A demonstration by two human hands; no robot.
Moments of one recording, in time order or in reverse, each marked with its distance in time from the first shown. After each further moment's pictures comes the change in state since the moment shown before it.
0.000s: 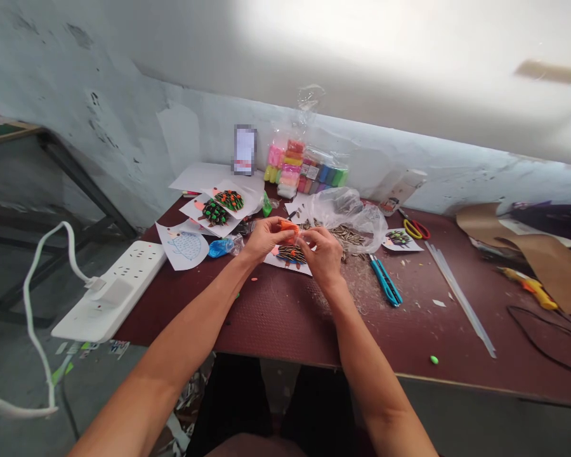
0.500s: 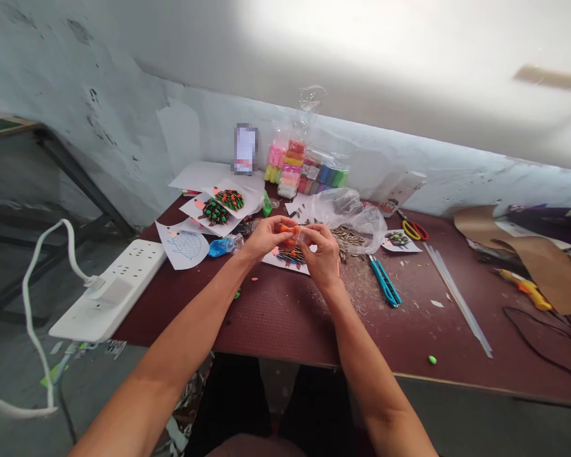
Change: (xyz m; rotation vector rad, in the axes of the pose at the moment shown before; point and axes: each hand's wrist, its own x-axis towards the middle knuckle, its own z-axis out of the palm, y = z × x) left_hand -0.002 0.009 -0.003 0.068 -0.086 -0.057; right_hand -0.001 -0.001 0.005 0.298 0.099 -0.099
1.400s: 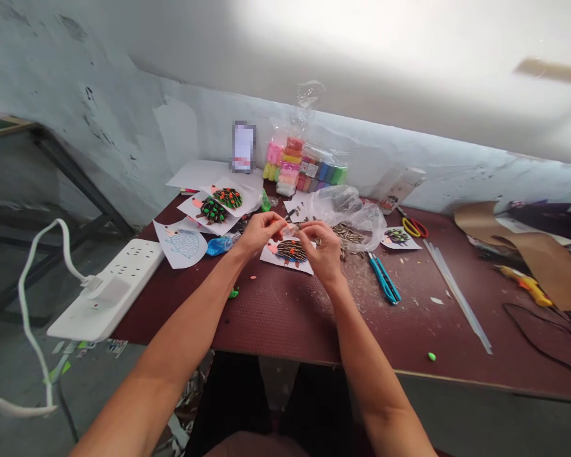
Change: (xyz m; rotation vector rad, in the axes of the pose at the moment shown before) left_hand 0.003 0.003 -0.009 0.166 0.103 0.086; right_hand 0.006 -0.004 -0.006 0.125 0.014 0.018
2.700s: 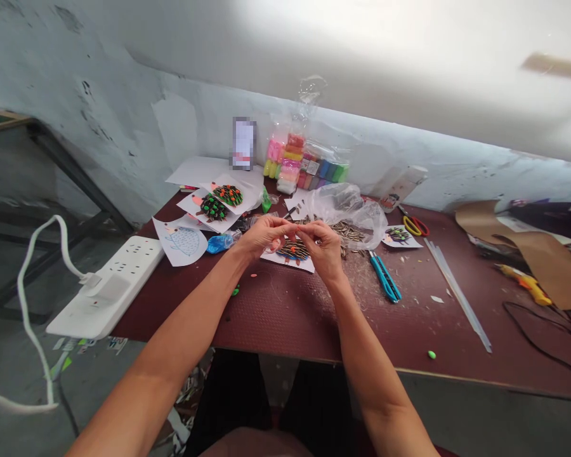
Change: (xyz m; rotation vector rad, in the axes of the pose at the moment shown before) left_hand -0.005 0.005 0.004 -0.168 -0.237 -0.178; right_hand 0.000 0.002 0.002 0.071 -0.049 0.055
